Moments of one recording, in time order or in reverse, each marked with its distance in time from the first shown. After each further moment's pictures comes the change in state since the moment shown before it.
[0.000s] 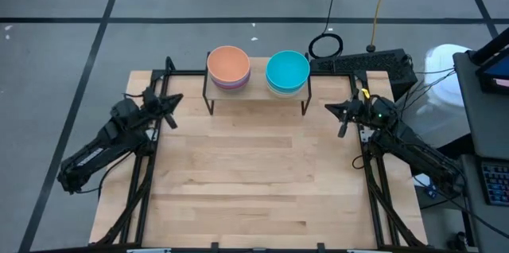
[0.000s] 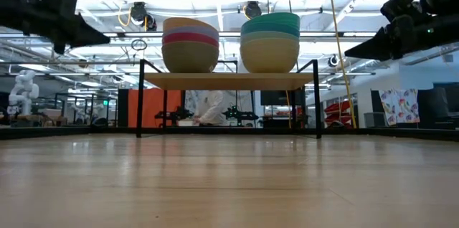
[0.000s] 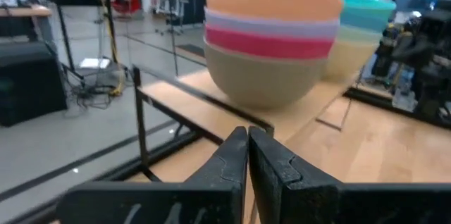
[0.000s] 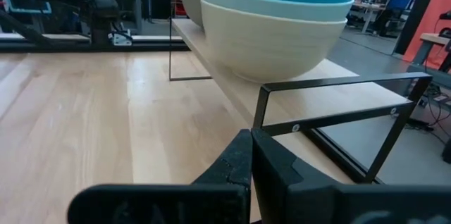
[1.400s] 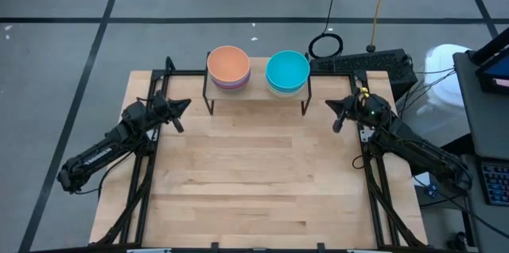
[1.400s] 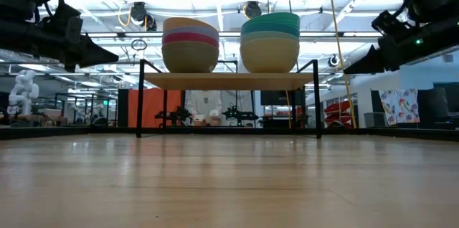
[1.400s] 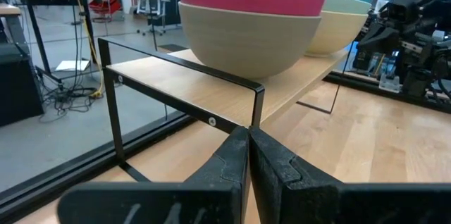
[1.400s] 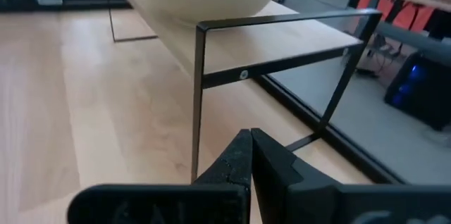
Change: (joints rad) left arm 0.000 0.003 -0.184 0.189 0.076 0.020; right arm 0.000 0.128 -0.001 -0.003 0.193 -0.004
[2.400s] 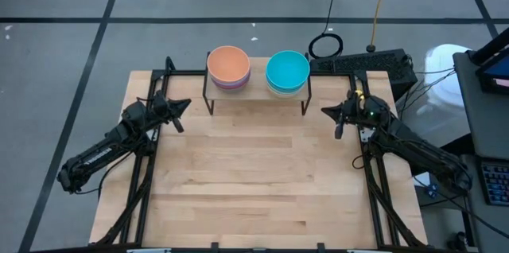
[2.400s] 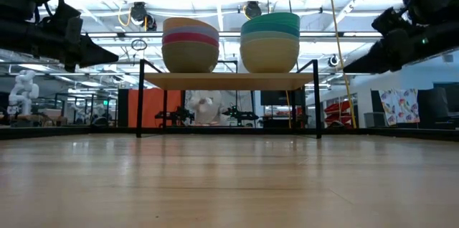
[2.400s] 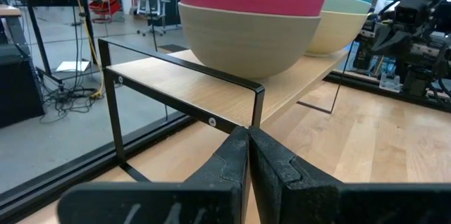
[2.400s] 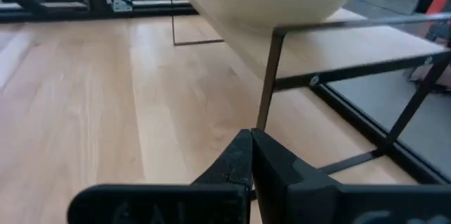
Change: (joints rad) left arm 0.000 0.000 0.000 0.000 0.000 0.004; right arm 0.000 -0.001 -0.016 0.006 -0.197 0.008
